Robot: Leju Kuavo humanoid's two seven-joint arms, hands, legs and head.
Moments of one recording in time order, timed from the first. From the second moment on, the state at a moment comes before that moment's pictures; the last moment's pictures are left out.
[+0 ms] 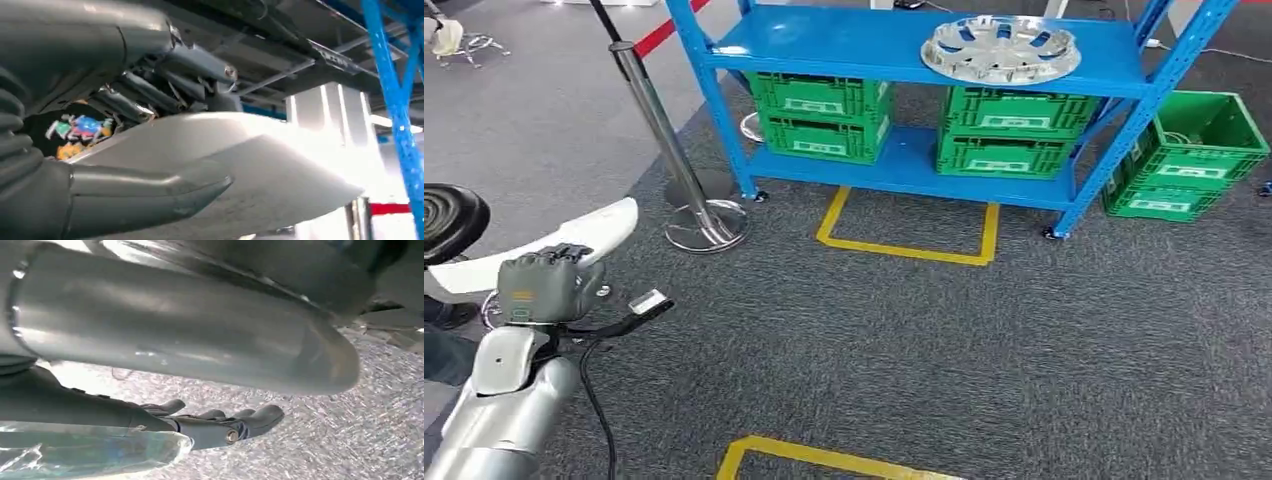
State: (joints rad) left arm -0.24 0.09 -0.04 -1.13 -1.28 0.70 -0.18; right arm -0.12 0.11 1.56 -0.13 -0.95 -0.36 -0.01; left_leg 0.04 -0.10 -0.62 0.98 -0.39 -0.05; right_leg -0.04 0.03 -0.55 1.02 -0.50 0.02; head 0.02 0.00
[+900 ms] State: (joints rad) left arm -0.24 0.09 -0.03 -1.12 -1.27 0.70 -0.17; right arm -0.12 0.10 1.56 -0.13 -0.92 -0.36 0.01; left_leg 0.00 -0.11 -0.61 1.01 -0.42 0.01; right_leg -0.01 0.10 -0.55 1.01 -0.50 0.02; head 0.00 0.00
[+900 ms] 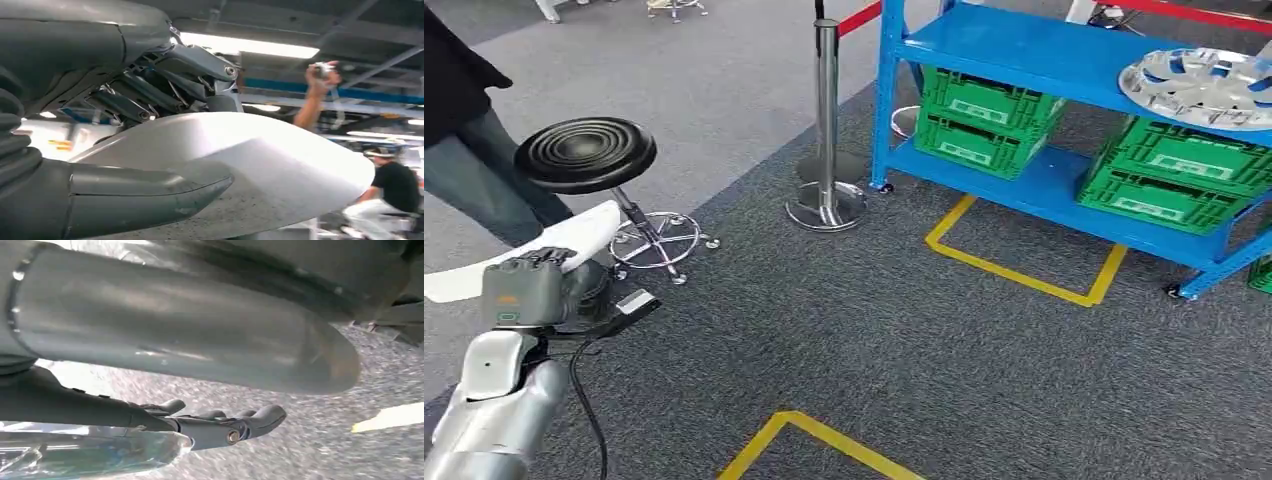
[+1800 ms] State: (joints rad) left arm -0.26 0.14 0.05 -1.19 -1.00 0.63 -0.26; right arm -0.12 0.11 1.56 -0.13 -0.87 -0.31 0.03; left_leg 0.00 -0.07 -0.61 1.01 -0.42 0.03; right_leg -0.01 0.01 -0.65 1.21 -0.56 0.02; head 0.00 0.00
